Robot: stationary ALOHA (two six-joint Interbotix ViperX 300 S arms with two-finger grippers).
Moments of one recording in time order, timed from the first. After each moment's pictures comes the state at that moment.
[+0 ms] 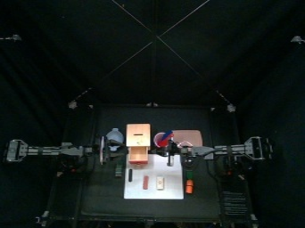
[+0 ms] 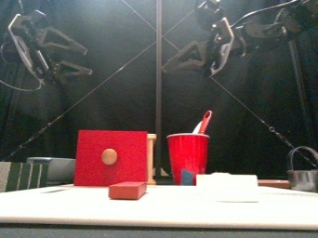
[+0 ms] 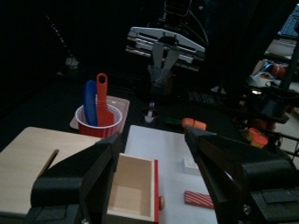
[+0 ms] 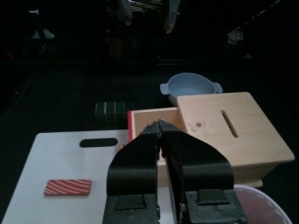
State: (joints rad) left arm 0.15 -0.77 1.27 0.12 -0.50 -0.27; right arm -0.09 -0.28 0.80 -0.07 -0.31 0.00
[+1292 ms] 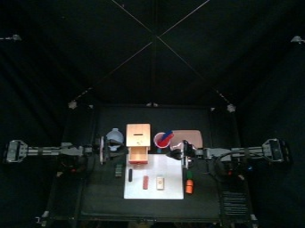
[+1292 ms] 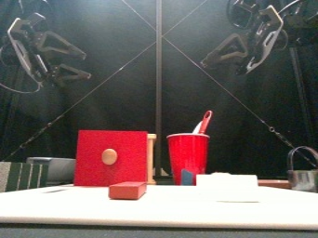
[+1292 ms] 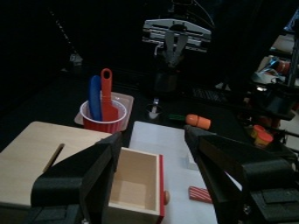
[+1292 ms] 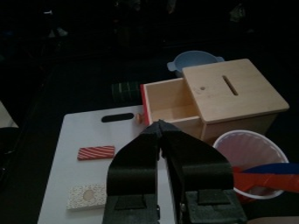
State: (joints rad) left arm 0.17 -0.77 1.29 0.13 -0.50 -0.27; right arm -0.04 -0.54 0.96 0.05 -0.19 0.01
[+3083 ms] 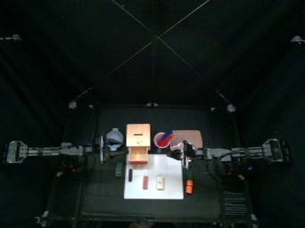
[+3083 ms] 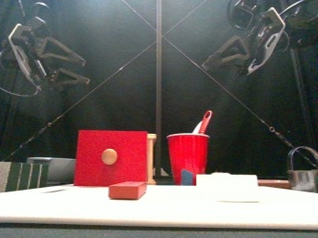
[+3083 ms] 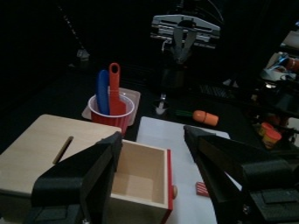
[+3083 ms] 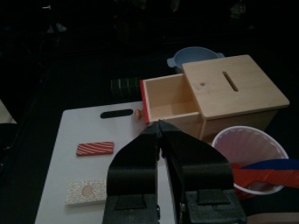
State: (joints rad) left arm 0.20 -0.77 1.31 0.13 -0.50 -0.26; right arm -0.05 -0.54 0.97 0.04 -0.19 0.00
